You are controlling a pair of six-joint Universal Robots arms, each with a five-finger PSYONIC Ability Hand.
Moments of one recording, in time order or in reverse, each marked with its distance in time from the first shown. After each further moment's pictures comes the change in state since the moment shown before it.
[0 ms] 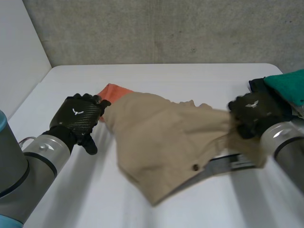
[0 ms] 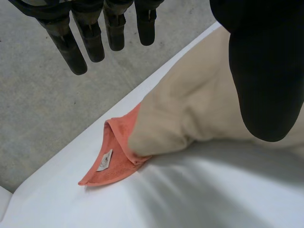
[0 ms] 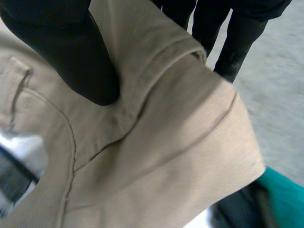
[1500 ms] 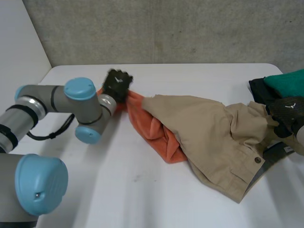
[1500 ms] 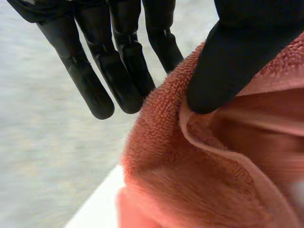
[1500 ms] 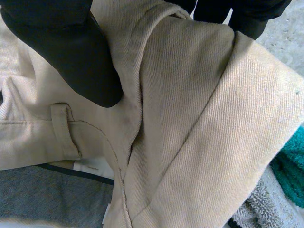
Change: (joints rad) left arm -0.008 -1.133 1.359 0.025 0.058 0.123; right arm -0.295 0.101 0.011 -0.057 -0.119 -0.075; left_hand 0.940 0.977 0.972 0.992 0.898; right_hand 0.000 0.000 0.009 0.011 0.000
